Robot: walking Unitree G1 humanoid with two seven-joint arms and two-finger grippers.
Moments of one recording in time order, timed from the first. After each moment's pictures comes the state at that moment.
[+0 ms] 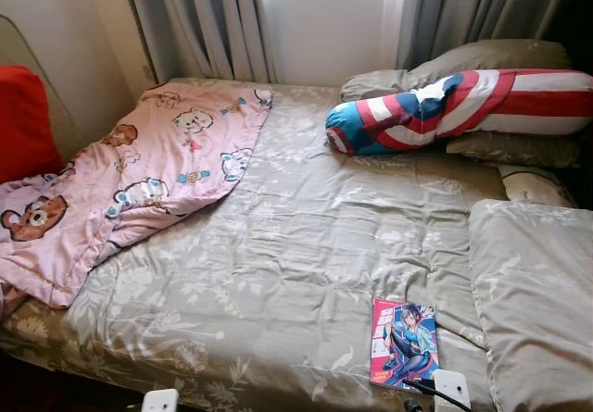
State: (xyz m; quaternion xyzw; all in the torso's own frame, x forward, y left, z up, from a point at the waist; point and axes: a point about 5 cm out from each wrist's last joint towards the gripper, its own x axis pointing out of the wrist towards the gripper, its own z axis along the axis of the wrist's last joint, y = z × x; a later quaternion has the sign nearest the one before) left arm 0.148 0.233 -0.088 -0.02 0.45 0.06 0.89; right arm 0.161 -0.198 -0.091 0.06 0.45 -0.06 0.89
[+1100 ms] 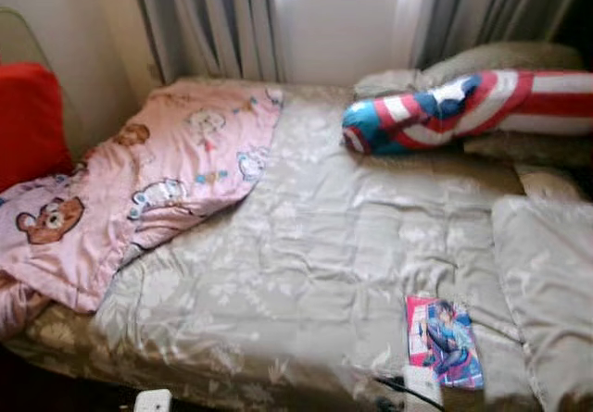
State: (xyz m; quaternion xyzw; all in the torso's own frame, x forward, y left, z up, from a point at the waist) left arm 0.153 0.222 -0.089 -0.02 0.45 0.05 0.89; right arm 0.159 -0.168 -0.096 0.06 0.47 -0.05 0.88
